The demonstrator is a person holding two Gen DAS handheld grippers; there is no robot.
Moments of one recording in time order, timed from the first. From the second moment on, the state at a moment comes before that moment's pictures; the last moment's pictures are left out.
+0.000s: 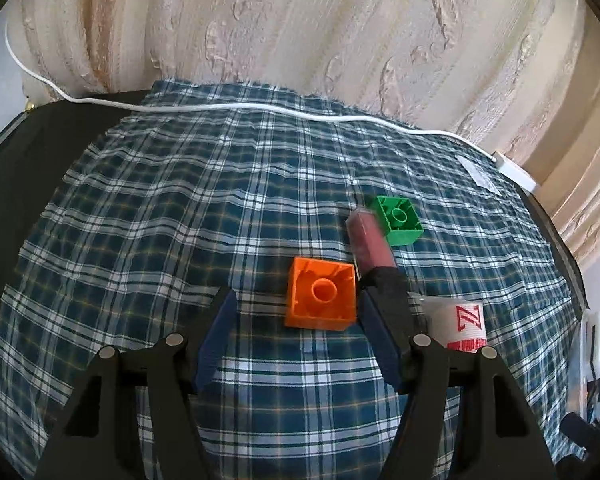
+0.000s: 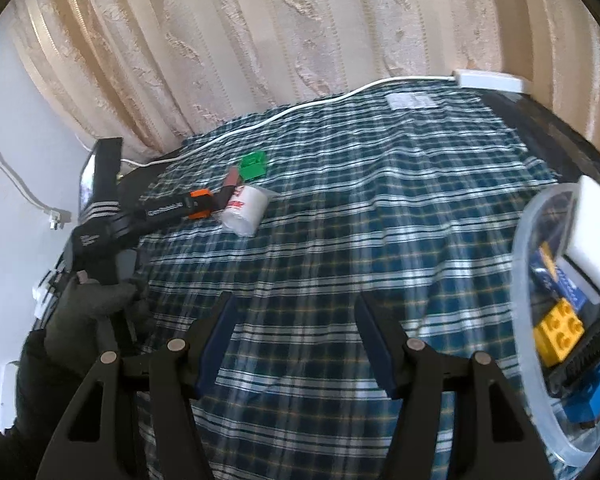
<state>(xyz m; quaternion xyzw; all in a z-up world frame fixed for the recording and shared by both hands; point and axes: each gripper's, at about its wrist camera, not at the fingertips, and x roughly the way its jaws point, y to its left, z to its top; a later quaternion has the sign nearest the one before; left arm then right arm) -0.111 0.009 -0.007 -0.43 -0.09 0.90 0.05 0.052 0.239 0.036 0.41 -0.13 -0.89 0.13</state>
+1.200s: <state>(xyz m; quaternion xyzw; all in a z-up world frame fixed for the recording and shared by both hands) -0.089 0.002 0.012 -0.39 -0.10 0.92 0.03 -0.078 0.157 0.010 0.45 -0.06 -0.88 0.14</state>
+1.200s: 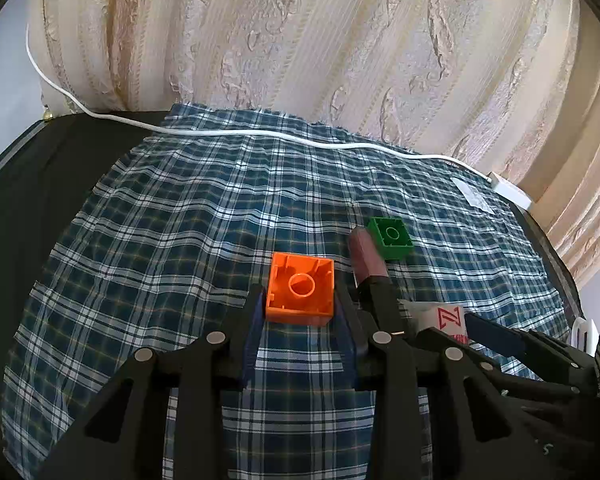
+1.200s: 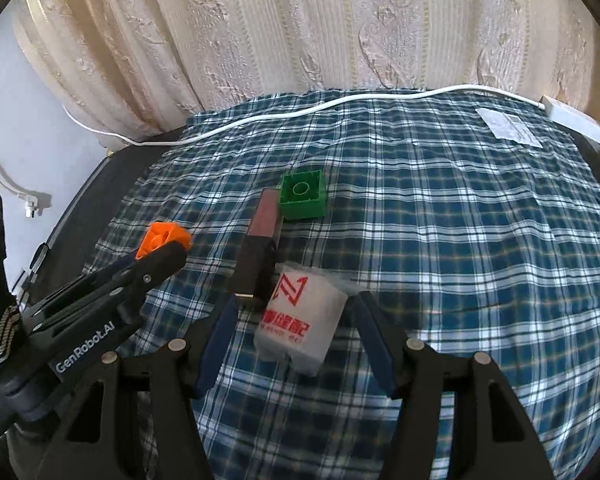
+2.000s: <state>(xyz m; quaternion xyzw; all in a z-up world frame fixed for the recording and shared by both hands) -0.079 0.027 0.016 -0.38 -0.07 0.92 0.05 -0.033 0.190 0.024 0.43 -0.09 -0.89 0.13</state>
